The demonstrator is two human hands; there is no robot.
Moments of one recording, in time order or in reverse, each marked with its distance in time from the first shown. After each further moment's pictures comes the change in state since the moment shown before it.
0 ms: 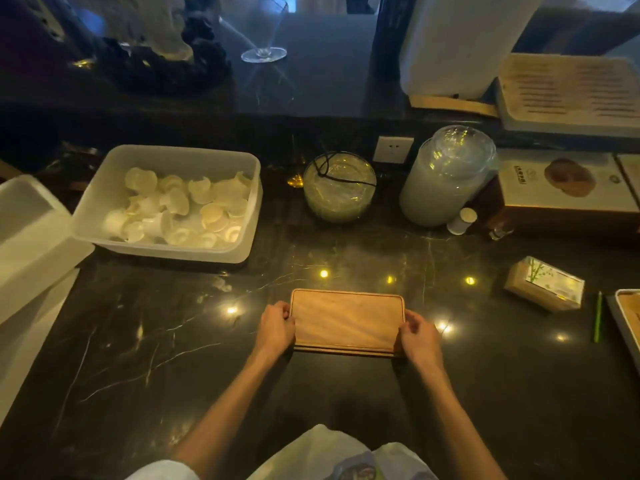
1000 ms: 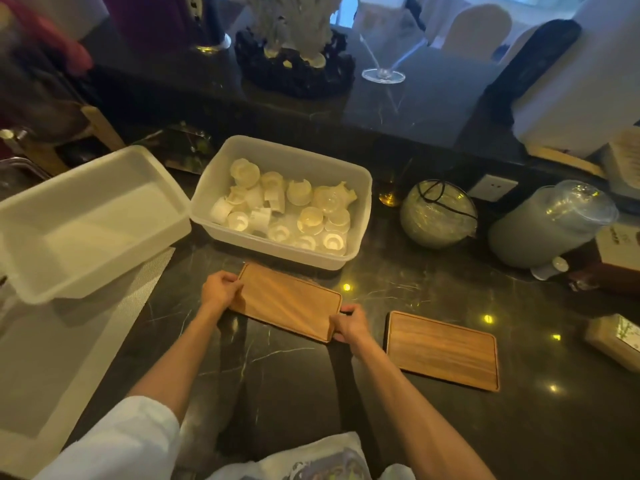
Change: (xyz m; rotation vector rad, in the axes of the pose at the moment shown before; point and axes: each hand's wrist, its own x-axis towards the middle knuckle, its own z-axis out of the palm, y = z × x) left_hand 0.094 -0.192 -0.252 -0.285 0.150 -0.275; right_hand -0.097 -0.183 0.265 0.175 -0.324 0.183
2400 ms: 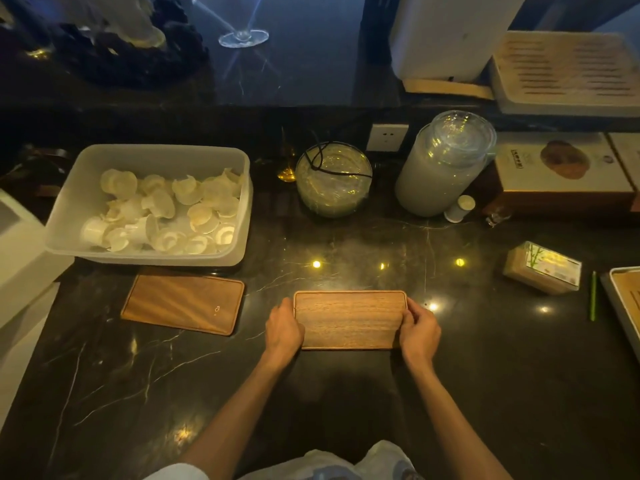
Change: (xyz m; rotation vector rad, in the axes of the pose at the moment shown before) left_hand -0.170 0.085 0.275 0.404 -0.235 0.277; right_hand 0.028 0.115 -0.284 -0.049 0.588 -0.226
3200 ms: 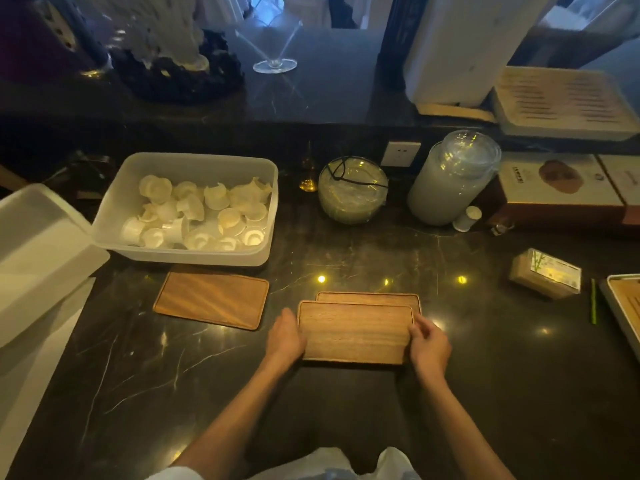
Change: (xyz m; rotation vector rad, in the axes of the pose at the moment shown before) left_hand -0.036 -0.026 -0.044 0.019 -0.055 -0.006; right_hand -0.053 -0.013 -0.007 0.153 -0.025 0.110
